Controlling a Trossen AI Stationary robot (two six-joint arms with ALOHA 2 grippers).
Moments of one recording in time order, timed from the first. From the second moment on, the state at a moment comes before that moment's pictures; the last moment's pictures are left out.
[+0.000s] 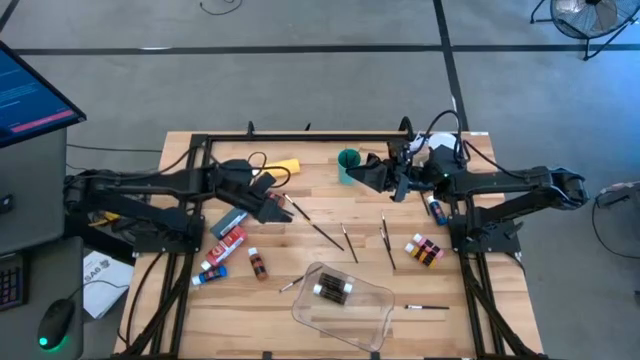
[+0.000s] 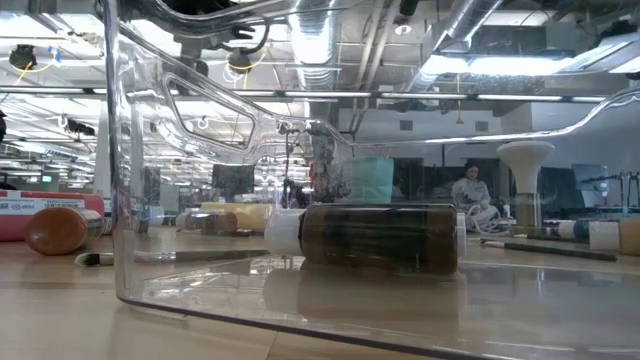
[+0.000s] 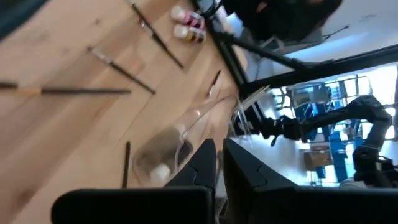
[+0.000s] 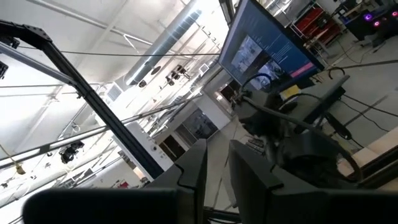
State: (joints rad) left arm 0.11 1.09 0.81 -0.20 0.34 -0.98; right arm -0.08 1.19 0.84 0.68 -0.13 0.83
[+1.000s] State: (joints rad) left arm -0.14 1.20 0.82 -0.44 0.48 -1.39; right arm -0.08 1.19 0.84 0.66 -0.13 0.80
